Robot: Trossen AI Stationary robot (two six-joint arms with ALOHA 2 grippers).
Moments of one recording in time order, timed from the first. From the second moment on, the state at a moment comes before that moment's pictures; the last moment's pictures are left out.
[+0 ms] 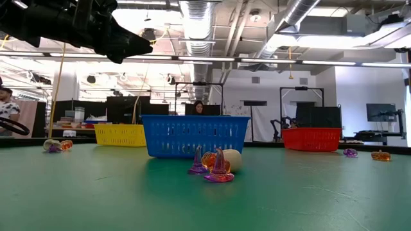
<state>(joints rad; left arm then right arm) 0.00 0.85 0.29 0.54 -0.16 0.09 0.85 1.75 0.79 -0.73 -0.81 1.20</state>
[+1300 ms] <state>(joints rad) 0.00 0.85 0.29 0.53 -0.16 0.10 0.64 1.40 0.96 -1.06 -0.31 0.95</state>
